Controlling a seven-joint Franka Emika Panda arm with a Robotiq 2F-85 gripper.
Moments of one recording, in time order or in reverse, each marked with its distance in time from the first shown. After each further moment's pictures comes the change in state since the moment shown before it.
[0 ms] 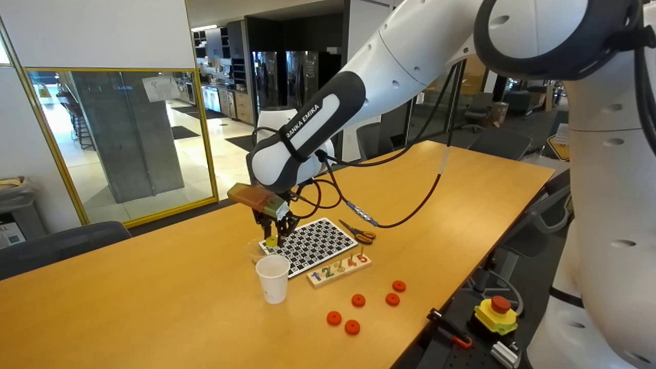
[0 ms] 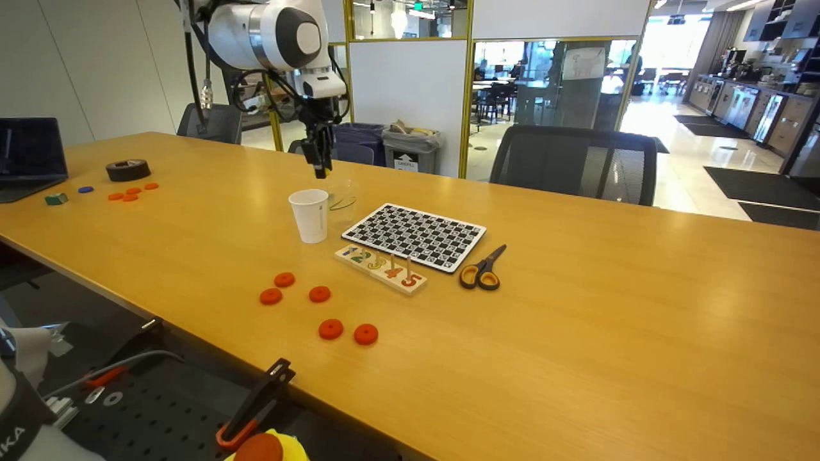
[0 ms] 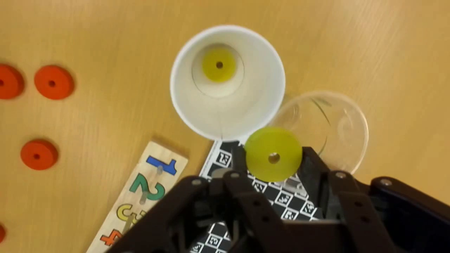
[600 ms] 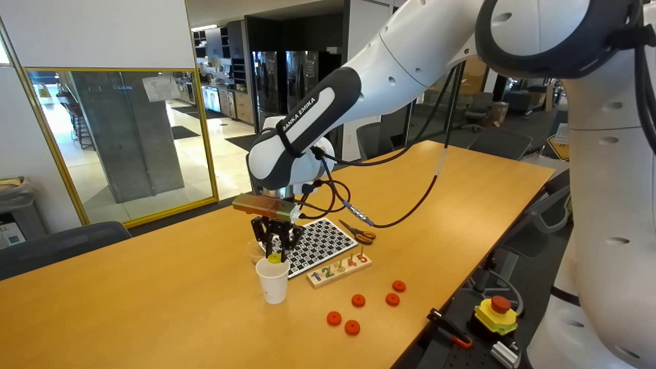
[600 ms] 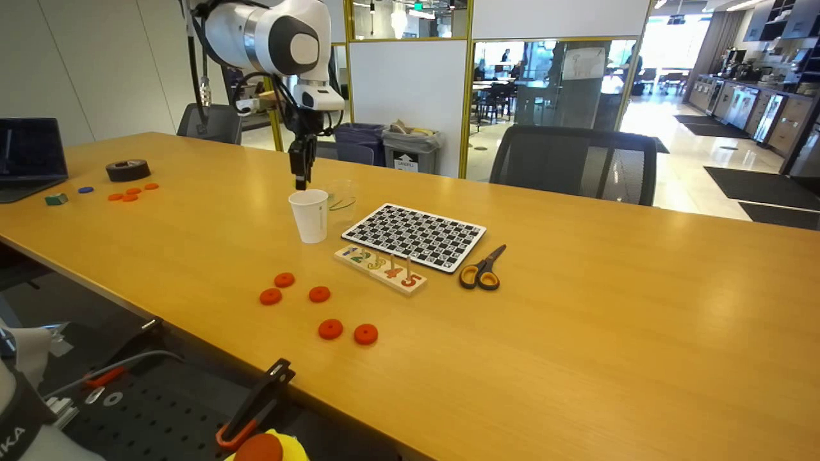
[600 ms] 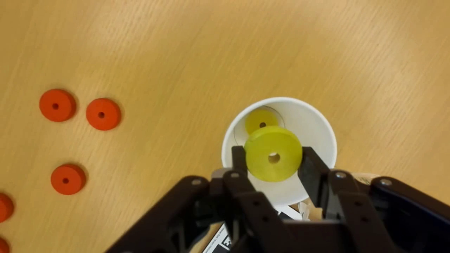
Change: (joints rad) arm -0.057 0.002 0.067 -0.019 0.169 -0.110 -0.269
